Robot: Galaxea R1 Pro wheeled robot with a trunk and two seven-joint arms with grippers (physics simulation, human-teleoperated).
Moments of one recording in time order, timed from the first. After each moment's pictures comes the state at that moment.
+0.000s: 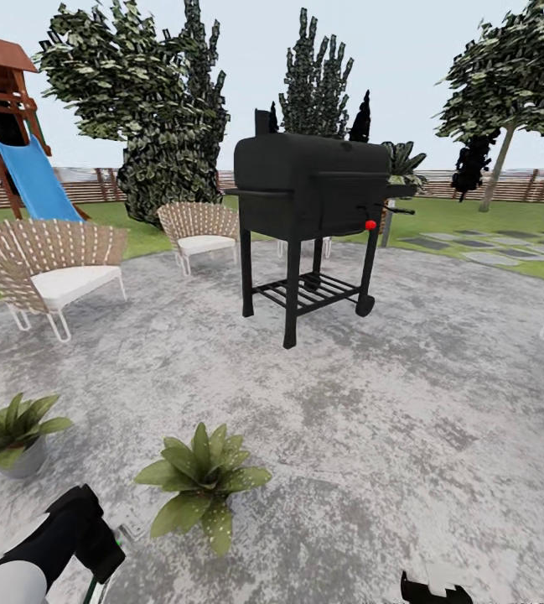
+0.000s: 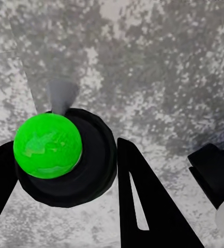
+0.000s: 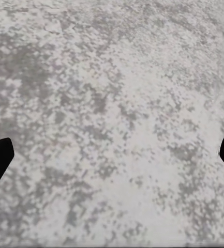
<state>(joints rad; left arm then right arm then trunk) -0.54 0.21 0.10 -0.61 -0.97 0.59 -0.99 -0.42 -0.07 -0.15 -0.08 0.11 -0.38 -0.25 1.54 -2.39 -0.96</state>
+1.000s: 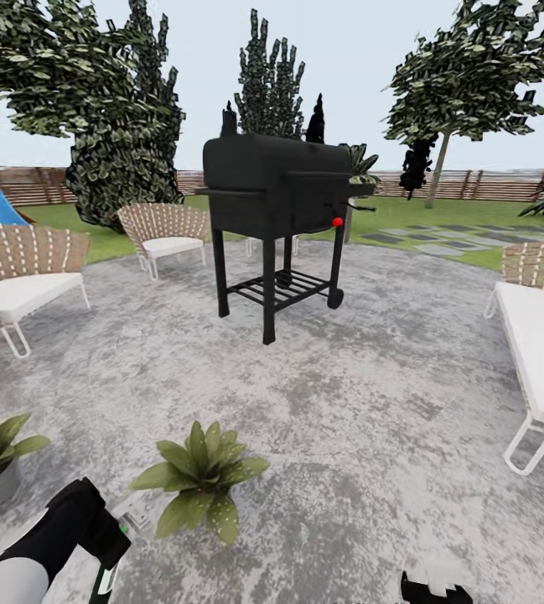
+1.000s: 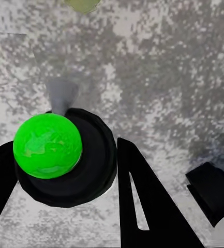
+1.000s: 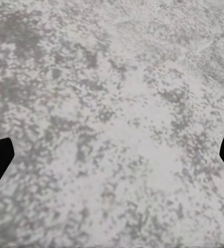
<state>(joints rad) -0.55 0.20 0.11 -0.66 -0.93 0.60 -0.99 -0.42 -0.07 -0.15 -0.08 0.11 -0.38 -0.25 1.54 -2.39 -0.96</state>
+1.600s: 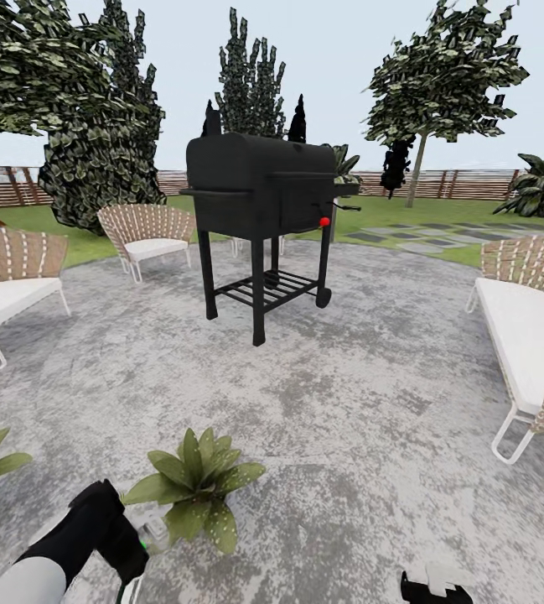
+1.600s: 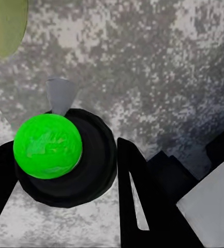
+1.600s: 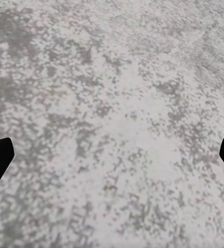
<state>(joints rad) -0.55 0.16 0.04 -0.64 -0.95 0.61 -1.13 -0.42 -0.07 -0.15 -0.08 0.11 -0.38 -0.26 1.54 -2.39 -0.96</state>
